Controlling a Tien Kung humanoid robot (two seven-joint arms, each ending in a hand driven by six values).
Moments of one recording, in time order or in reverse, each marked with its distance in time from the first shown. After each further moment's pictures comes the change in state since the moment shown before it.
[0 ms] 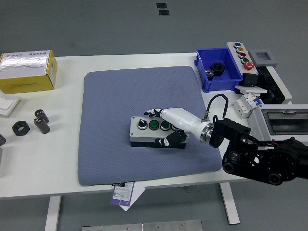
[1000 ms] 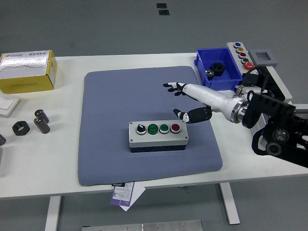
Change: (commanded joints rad) left arm 0.009 -0.001 -0.007 -0.001 0.002 0.001 0.003; right arm 0.036 -0.356 0.366 0.376 0.195 0.297 -0.280
